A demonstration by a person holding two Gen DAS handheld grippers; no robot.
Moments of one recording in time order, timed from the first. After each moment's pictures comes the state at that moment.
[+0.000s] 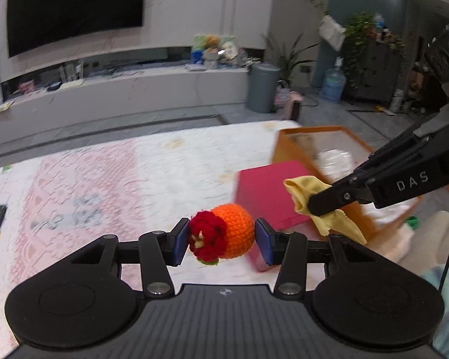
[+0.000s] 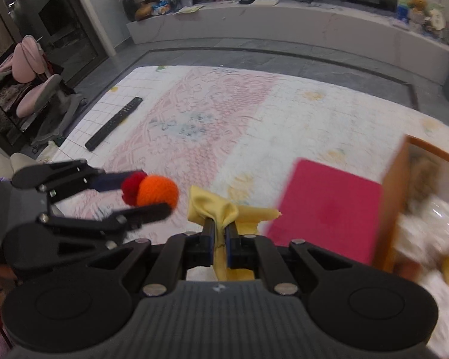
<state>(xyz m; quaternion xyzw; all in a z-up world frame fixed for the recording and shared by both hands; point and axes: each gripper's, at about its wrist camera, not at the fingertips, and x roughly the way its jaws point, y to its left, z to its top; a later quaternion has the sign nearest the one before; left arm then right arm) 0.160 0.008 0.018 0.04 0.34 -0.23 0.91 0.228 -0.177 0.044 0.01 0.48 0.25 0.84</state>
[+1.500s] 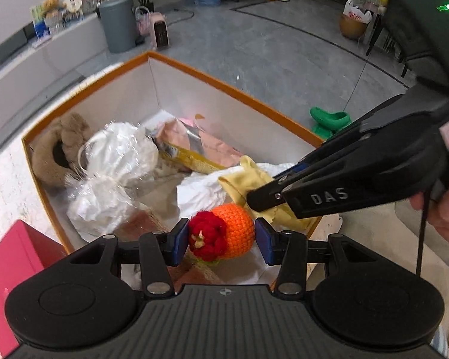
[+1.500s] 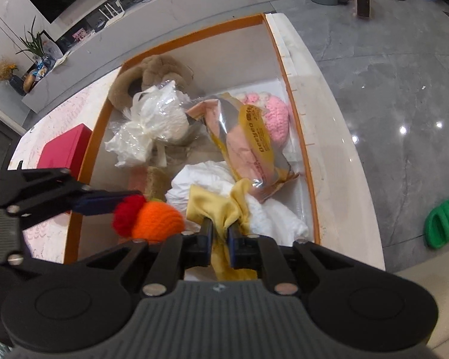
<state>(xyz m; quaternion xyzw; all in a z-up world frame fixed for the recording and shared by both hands) 0.221 -0.308 -0.082 0.21 0.45 -0.40 0.77 0.220 -0.460 -0.082 0.18 0.52 0.06 0.83</state>
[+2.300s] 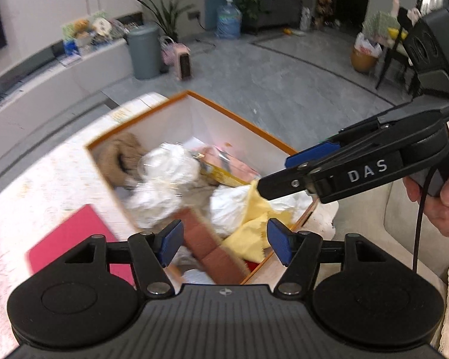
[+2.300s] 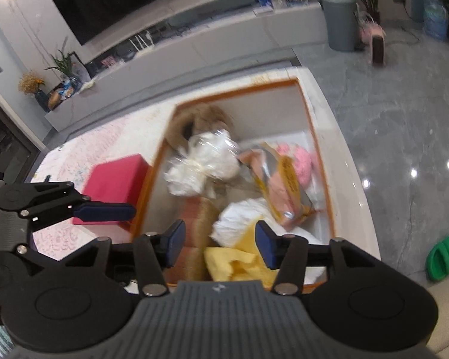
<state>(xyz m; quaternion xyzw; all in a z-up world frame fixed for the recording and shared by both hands) 0.186 -0.241 -0.011 0.18 0.39 -0.37 0.82 0.184 -0.439 -0.015 0.17 0.44 0.08 0.88</state>
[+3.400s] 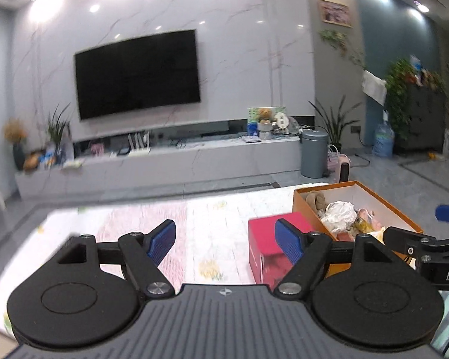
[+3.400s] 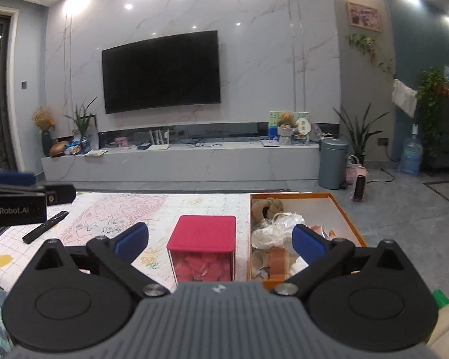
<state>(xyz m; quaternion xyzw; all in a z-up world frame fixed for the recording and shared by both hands) 0.039 -0.055 0.037 0.05 0.20 -0.07 0.98 -0.010 -0.238 0.048 0.04 0.19 0.01 0.98</state>
